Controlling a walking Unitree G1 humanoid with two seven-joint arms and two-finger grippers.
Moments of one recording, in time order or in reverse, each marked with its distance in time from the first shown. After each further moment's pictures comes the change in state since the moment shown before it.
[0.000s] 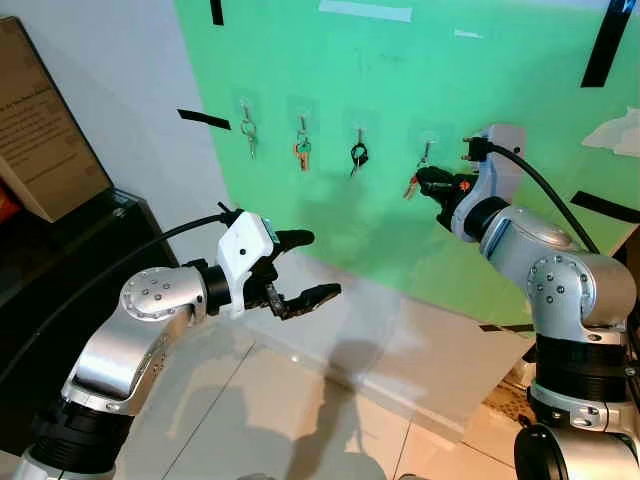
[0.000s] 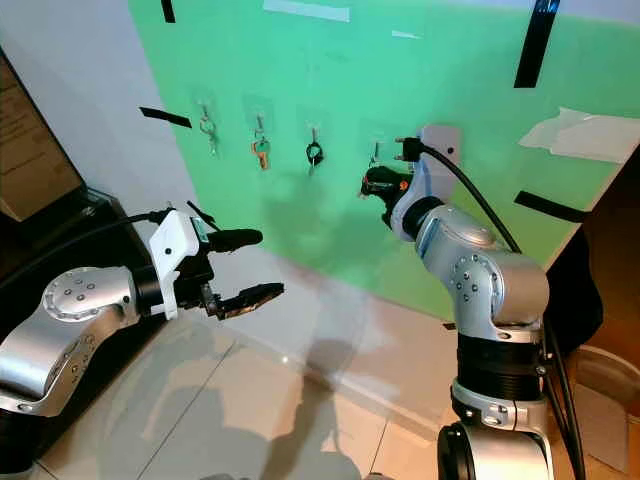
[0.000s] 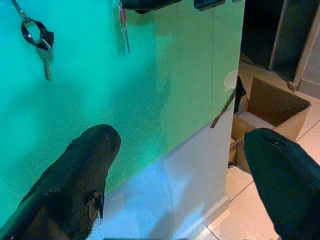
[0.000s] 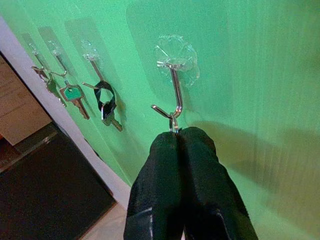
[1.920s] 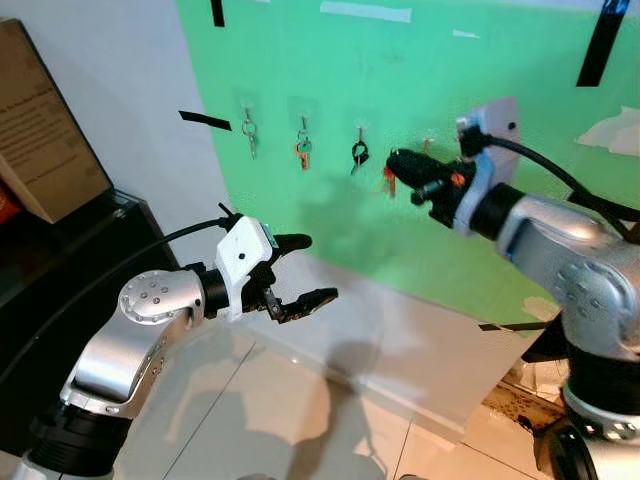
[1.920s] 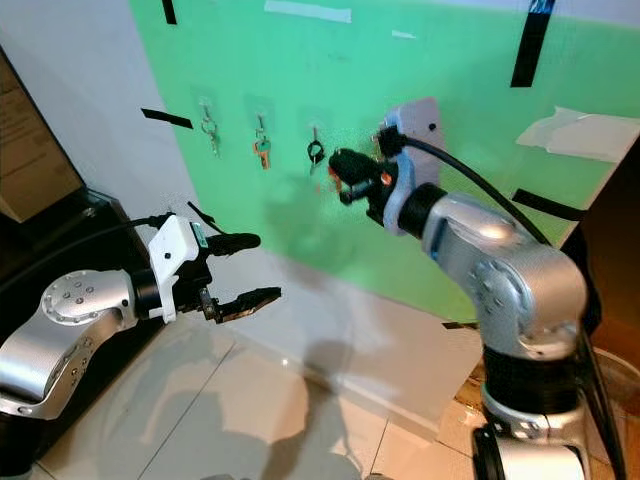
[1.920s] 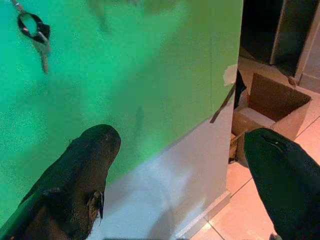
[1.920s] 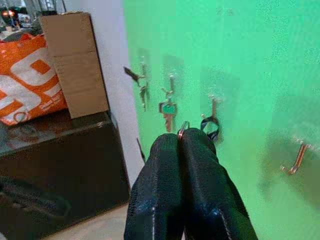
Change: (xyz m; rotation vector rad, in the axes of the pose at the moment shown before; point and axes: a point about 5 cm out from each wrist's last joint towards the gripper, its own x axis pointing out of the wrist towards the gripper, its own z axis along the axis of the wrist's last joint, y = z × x) left arm -0.002 0.000 -0.004 0.008 0.018 -0.002; right arm -0.024 0.034 0.028 -0.239 -0.061 0.306
